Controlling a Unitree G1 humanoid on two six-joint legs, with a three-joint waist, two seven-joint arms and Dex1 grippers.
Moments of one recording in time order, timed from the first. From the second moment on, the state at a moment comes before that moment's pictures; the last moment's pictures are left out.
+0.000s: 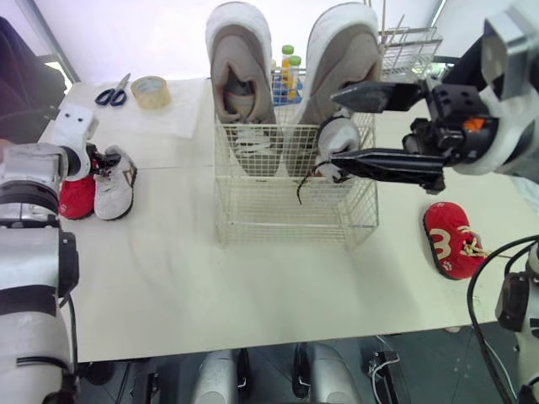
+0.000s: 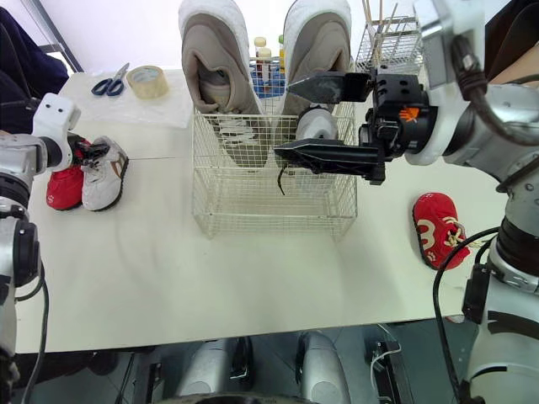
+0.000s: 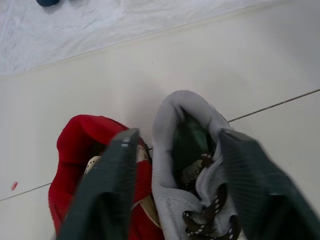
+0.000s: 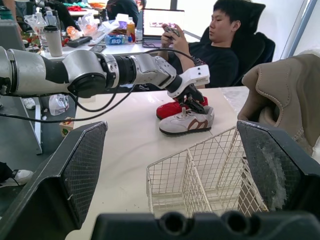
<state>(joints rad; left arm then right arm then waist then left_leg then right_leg) -1.23 0.82 -0.08 1.31 0.02 0.27 -0.63 -0.91 -0.85 -0.24 -0.37 1.05 1.02 0.95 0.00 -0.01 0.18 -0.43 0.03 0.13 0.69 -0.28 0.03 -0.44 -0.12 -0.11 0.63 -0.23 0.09</state>
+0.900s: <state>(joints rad) -1.22 0.80 0.02 1.32 0.08 0.31 -0.62 -0.91 -0.85 -0.21 -0.37 1.04 0.97 0.94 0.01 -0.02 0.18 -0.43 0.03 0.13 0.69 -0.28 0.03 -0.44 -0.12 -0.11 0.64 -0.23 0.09</state>
